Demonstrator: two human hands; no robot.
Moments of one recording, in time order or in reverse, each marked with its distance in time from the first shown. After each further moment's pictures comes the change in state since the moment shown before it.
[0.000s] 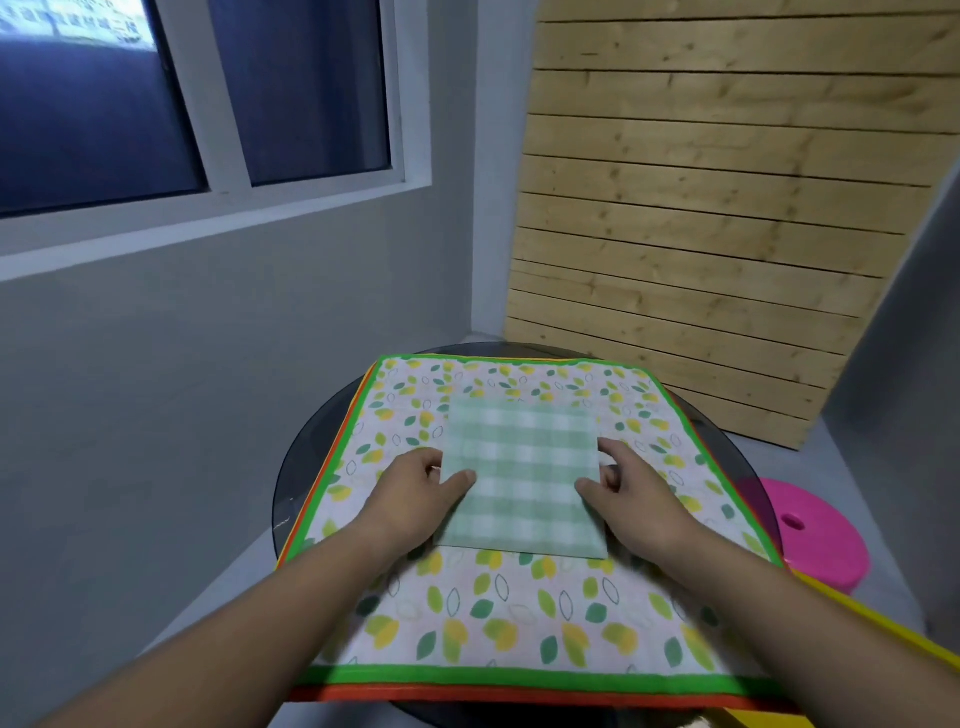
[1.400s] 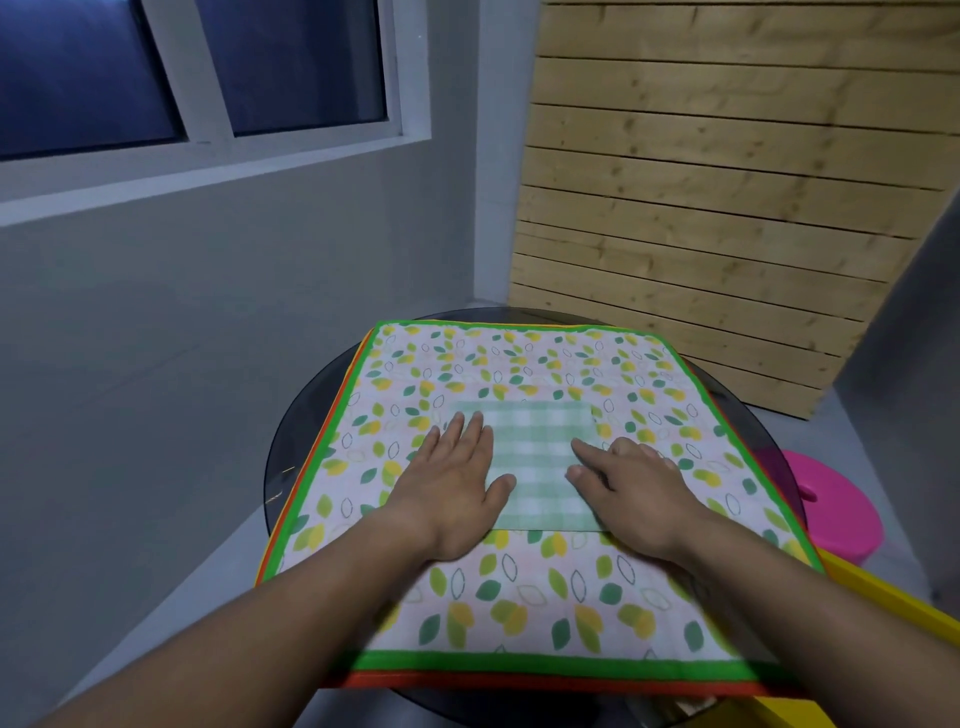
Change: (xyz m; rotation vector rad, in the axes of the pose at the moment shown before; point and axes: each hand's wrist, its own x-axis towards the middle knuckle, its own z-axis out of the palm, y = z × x) left_hand 0.013 -0.014 0.032 0.955 -0.304 0.240; right_hand 0.005 0.010 0.007 -0.786 -0.168 -0.037
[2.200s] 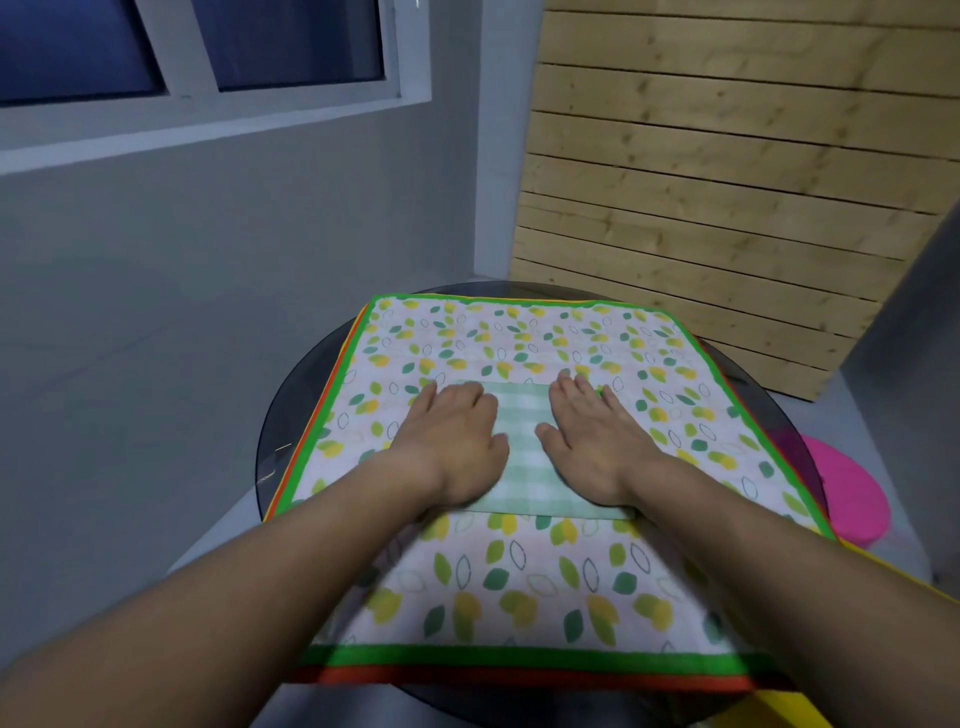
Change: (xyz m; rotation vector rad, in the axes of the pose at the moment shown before) left_hand 0.020 -0.004 -0.023 0.025 0.053 -0.010; right_hand 0.056 -0.021 0.017 -0.217 -0.041 -0.128
